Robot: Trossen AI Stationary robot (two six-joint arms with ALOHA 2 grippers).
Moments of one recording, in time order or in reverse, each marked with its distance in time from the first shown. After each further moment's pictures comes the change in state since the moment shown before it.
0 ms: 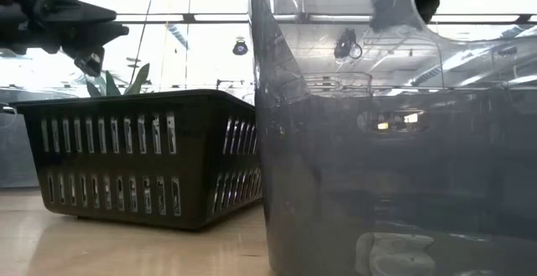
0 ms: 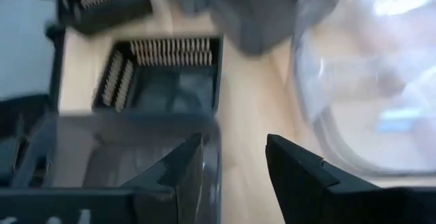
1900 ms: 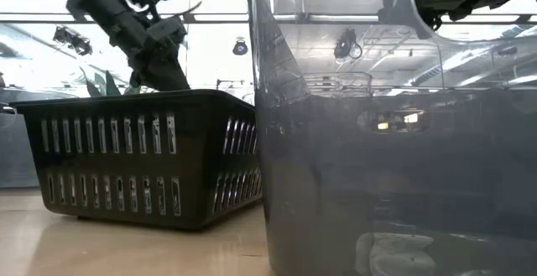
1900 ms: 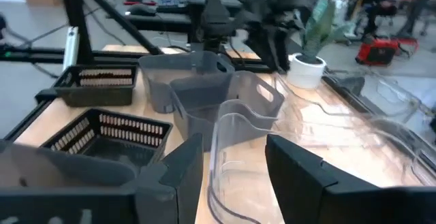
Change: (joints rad) left arm 0.621 1.057 0.655 -0.468 0.252 -0.064; right arm -0.044 -0.474 -0.628 0.775 0.137 -0.605
